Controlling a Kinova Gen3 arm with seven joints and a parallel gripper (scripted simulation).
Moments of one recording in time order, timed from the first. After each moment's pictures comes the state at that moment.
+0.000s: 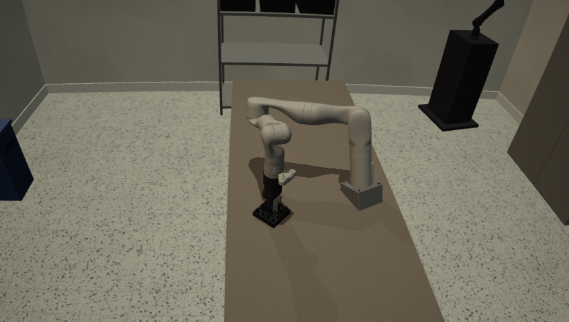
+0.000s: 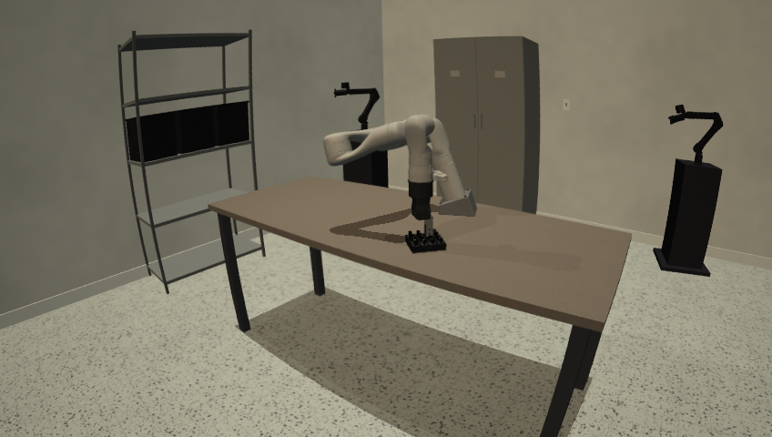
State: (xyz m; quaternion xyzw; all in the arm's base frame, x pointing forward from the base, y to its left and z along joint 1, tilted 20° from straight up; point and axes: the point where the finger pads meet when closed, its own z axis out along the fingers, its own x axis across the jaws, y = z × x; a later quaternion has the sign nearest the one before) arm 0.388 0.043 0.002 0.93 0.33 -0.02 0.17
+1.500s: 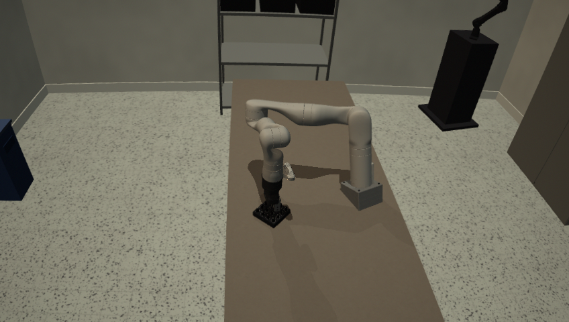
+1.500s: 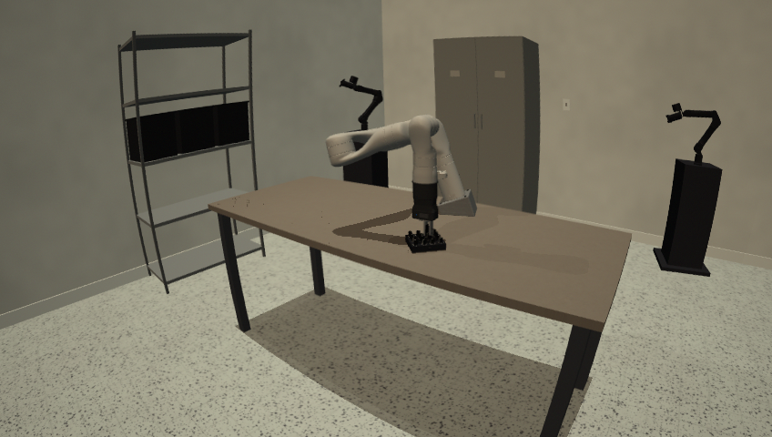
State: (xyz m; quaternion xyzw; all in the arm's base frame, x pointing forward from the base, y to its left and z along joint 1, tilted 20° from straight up) arm 0.388 0.043 0.002 0.70 0.69 -0.09 0.15
